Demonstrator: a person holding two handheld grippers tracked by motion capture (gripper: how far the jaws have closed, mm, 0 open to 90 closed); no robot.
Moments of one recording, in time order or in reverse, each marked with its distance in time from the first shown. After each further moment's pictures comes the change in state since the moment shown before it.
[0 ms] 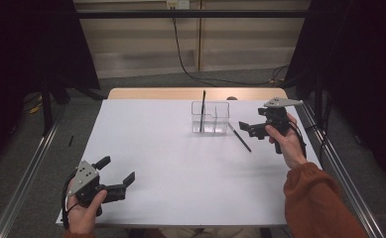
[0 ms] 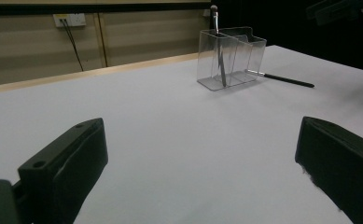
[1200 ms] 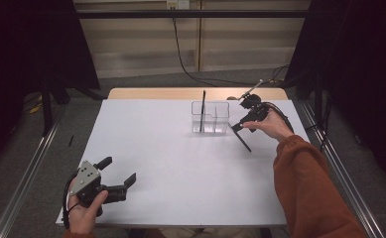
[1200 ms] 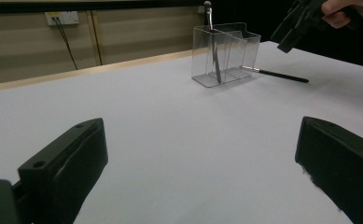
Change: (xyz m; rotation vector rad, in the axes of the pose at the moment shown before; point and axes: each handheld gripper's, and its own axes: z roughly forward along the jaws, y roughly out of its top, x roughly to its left) left arm -0.002 -0.001 0.002 0.011 -0.020 0.010; right arm -0.019 0.030 0.079 0.629 0.065 -0.059
